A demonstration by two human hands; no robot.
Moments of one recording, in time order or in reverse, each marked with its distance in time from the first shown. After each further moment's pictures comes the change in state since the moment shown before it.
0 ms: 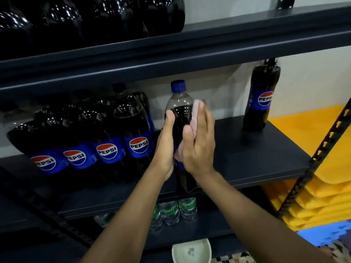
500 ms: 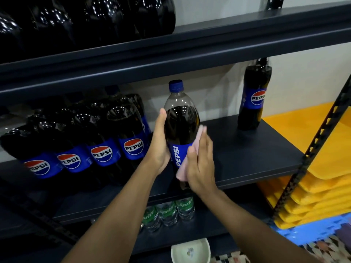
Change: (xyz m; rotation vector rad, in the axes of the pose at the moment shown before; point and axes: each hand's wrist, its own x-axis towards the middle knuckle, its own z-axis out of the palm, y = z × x) left_hand 0.015 0.001 -0.001 -0.088 -0.032 -0.030; right_hand -0.046 0.022 -0.023 0.045 -0.196 0.260
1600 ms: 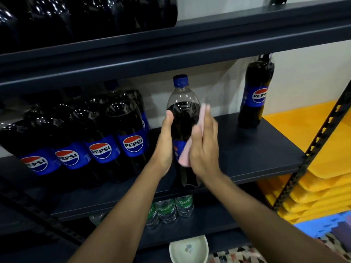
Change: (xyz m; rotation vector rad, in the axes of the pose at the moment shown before) left_hand 0.000 -0.017 0.002 0.052 -0.007 0.054; right_hand 0.032 -0.023 -0.012 0.032 0.028 -0.009
